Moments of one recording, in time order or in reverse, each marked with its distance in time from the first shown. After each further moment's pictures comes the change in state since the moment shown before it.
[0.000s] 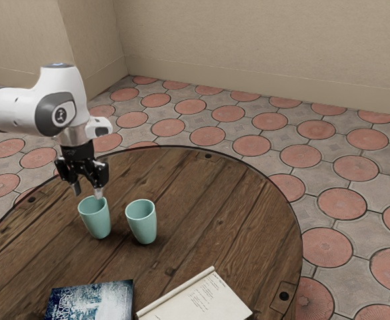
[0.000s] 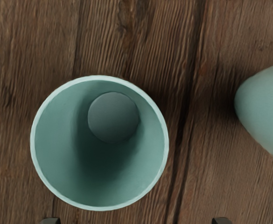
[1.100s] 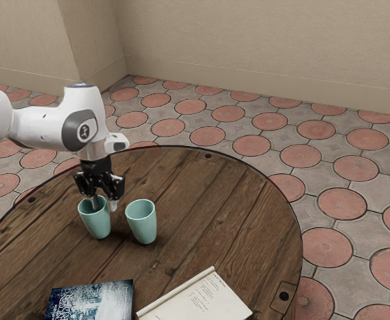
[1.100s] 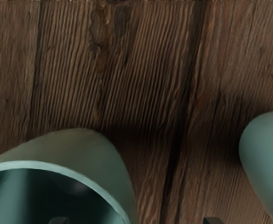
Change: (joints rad) arm -0.018 0.183 0.000 0.069 -0.061 0.077 0.008
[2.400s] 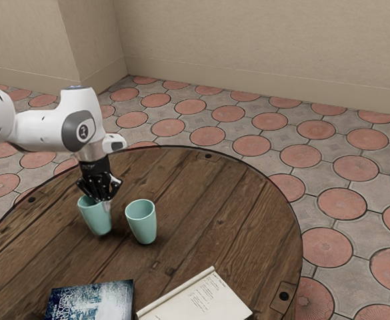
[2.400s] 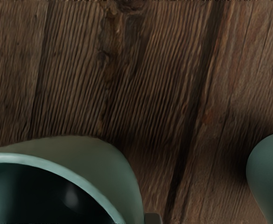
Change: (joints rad) arm 0.008 0.016 0.019 0.013 -0.052 0.004 0.006
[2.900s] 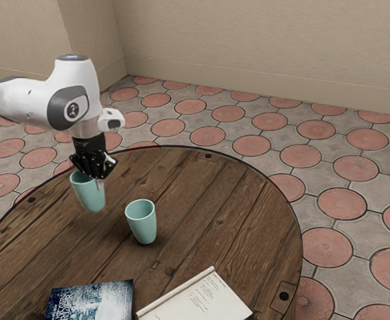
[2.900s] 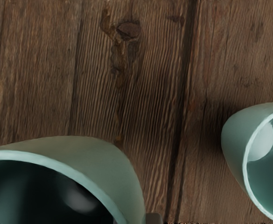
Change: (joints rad) arm -0.040 -0.183 -0.031 -0.008 0.181 -0.082 -0.067
